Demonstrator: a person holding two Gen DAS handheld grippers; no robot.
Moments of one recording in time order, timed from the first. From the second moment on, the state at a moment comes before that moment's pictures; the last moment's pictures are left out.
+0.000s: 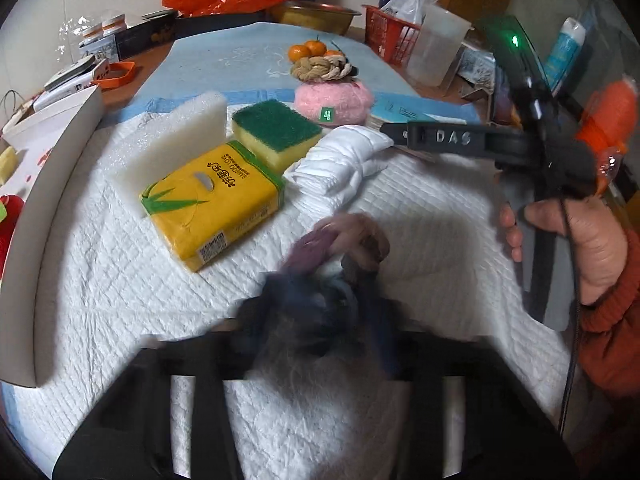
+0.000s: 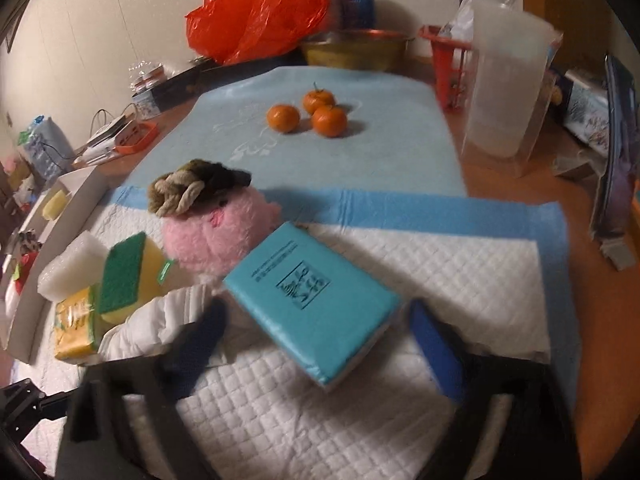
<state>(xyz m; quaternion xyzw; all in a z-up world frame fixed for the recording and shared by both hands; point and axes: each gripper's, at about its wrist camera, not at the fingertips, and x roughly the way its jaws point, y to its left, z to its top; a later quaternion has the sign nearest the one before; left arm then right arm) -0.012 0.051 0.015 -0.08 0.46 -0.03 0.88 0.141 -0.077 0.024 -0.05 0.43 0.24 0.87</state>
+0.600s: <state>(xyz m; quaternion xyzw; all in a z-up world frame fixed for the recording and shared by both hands) -0.058 0.078 0.085 -0.10 0.36 0.00 0.93 0.090 -0.092 0.098 0.05 0.35 0.30 0.89</state>
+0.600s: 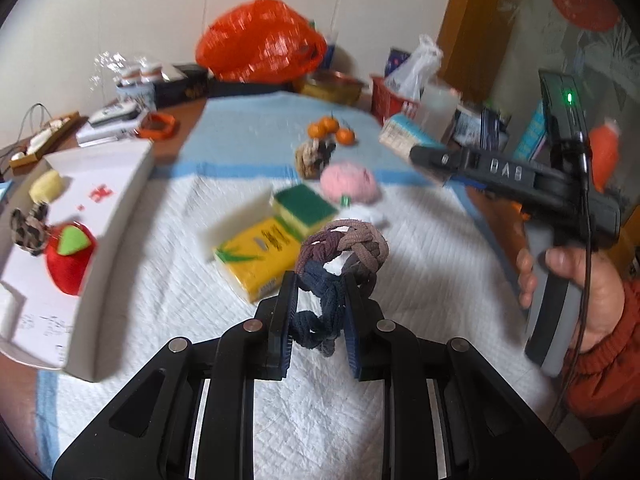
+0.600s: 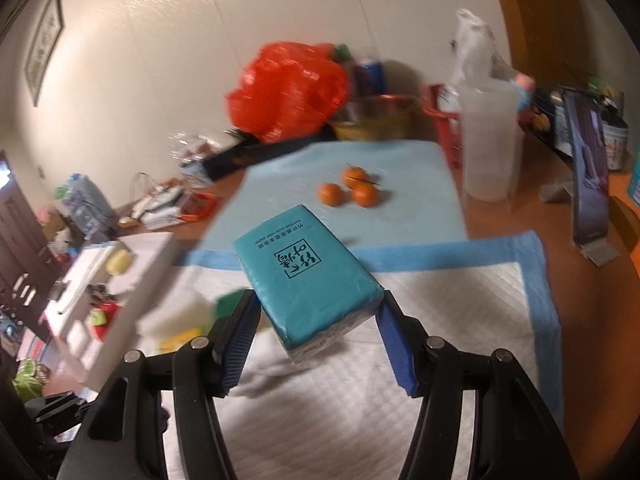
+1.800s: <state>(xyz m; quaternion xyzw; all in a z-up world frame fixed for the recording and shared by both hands) -0.135 0.319 0.161 -0.12 0.28 0.17 0.94 0.016 0.087 0.166 0.05 0.31 0.41 0.86</state>
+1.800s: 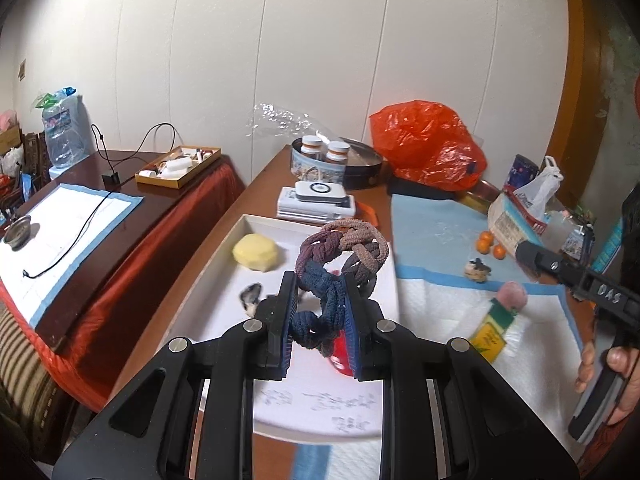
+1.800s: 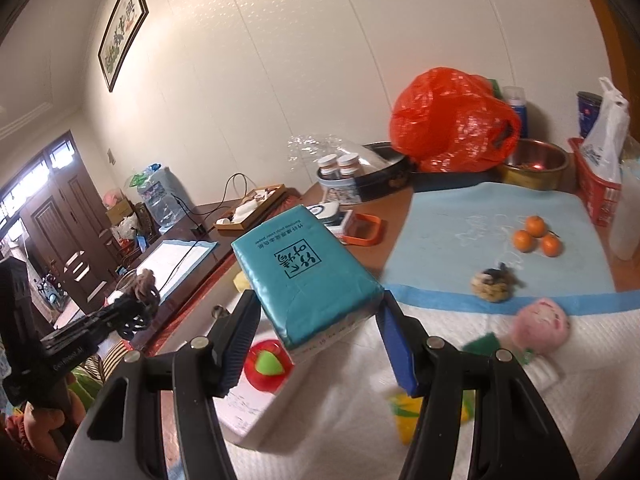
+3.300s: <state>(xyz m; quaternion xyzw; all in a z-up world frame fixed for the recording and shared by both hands) -0.118 0.363 0.104 -0.15 0.32 0.18 0.92 -0.005 0.203 0.122 0.00 0.35 0.38 0.86</state>
